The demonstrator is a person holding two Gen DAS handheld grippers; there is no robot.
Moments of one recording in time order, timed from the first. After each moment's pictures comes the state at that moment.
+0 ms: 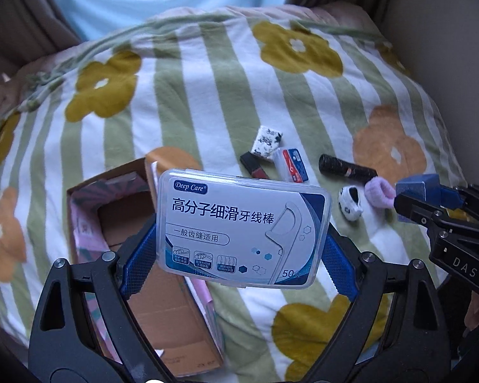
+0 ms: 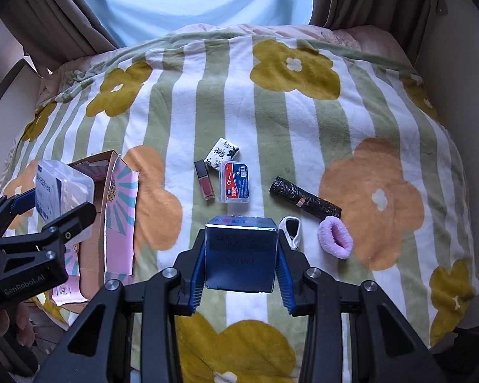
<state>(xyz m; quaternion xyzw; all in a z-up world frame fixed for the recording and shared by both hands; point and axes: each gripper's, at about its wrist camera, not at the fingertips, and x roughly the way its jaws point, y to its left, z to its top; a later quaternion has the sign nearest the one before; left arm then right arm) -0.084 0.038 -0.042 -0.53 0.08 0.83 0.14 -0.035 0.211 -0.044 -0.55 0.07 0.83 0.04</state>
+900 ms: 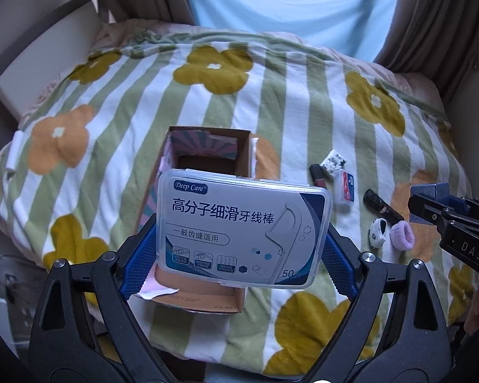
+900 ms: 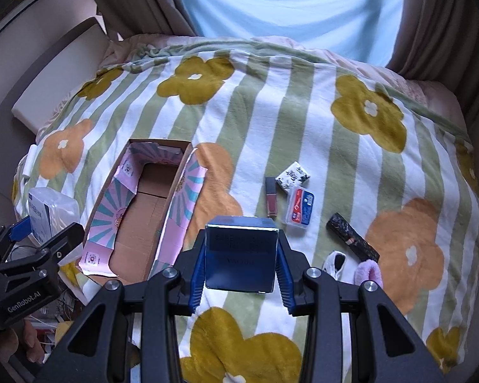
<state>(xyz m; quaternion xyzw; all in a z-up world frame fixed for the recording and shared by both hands) -0.008 -0.058 -0.008 -0.50 -0.04 0.87 -0.05 -0.053 0.130 -0.018 -0.53 -0.01 0.84 -0.12</state>
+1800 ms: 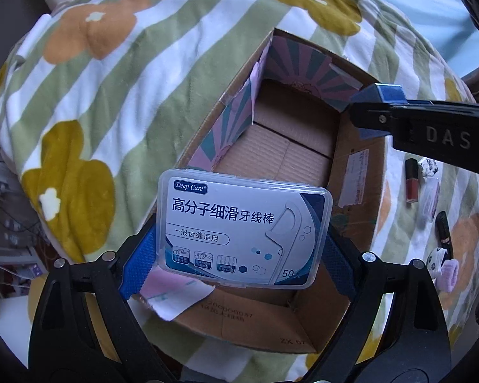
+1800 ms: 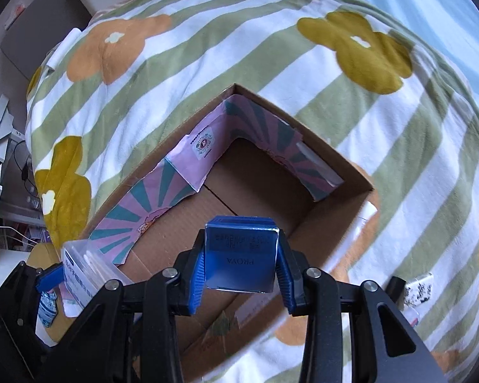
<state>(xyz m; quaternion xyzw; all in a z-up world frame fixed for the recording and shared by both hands) -0.031 -0.157 -0.161 -0.58 -0.15 0.78 -0.17 -0.166 -0.085 -0.168 -0.58 -0.19 0.72 -0.33</state>
